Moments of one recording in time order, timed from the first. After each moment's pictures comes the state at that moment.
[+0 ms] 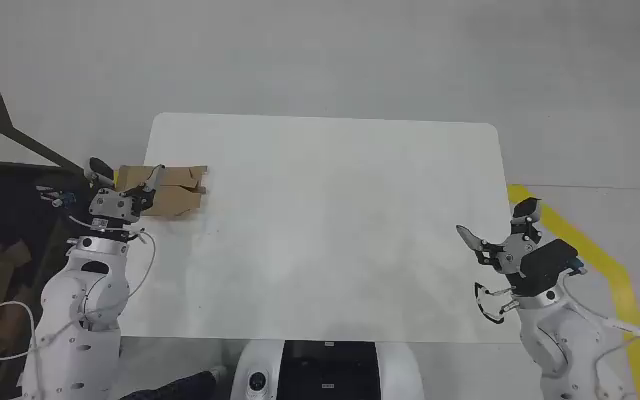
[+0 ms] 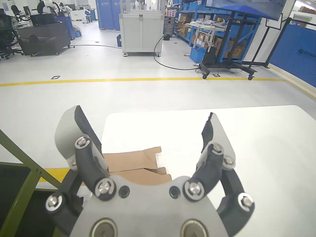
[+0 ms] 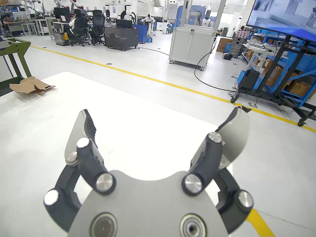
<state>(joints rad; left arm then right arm) 1.76 -1.16 -1.93 -1.86 1.05 -0.28 0.11 -1.84 -1.15 1.70 -1.90 -1.32 -0.45 -0.43</state>
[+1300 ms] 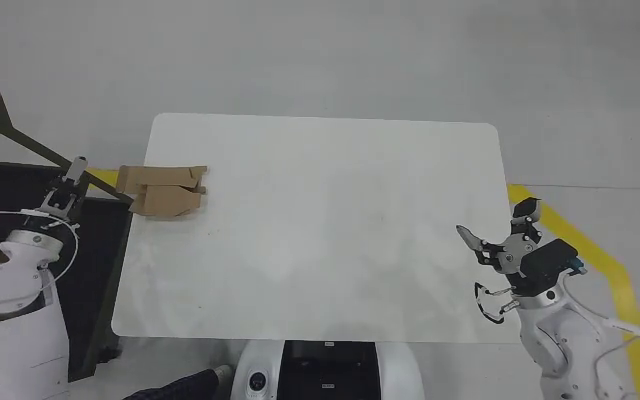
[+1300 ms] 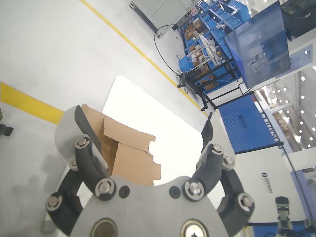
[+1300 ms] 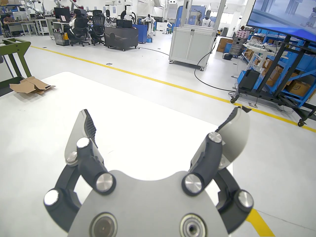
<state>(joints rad) 1.55 -1.11 -2.22 -1.50 0.20 -0.32 -0.58 -1.84 -1.15 1.70 -1.90 -1.32 -0.45 -0.43</state>
